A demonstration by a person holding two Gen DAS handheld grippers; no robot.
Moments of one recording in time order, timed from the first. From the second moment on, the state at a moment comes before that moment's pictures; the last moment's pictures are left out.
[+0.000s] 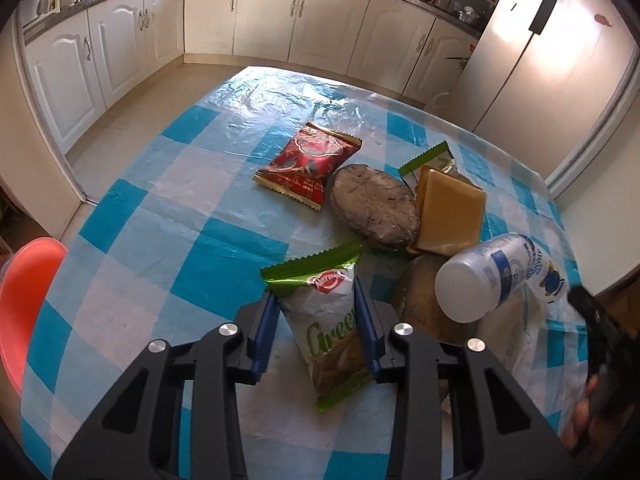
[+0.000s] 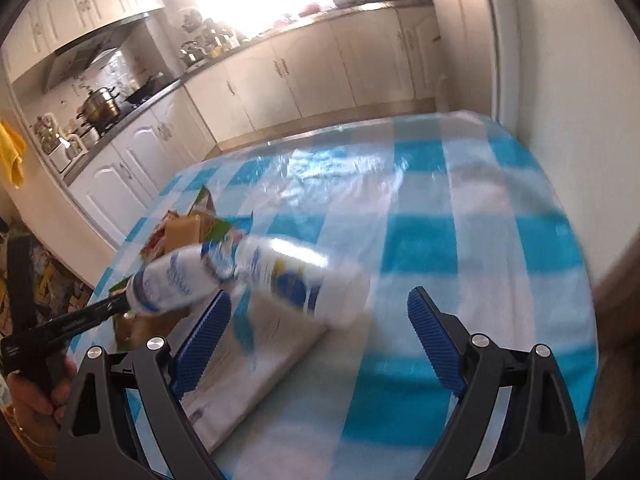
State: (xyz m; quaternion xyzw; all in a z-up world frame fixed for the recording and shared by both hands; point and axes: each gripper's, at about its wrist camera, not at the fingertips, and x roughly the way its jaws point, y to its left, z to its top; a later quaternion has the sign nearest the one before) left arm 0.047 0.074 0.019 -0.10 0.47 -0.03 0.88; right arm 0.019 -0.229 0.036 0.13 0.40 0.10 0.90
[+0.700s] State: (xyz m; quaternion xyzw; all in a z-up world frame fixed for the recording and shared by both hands) left arm 0.031 0.090 0.021 -0.09 0.47 -0.05 0.88; right arm 0.044 -0.210 0.021 0.07 0.43 0.18 0.88
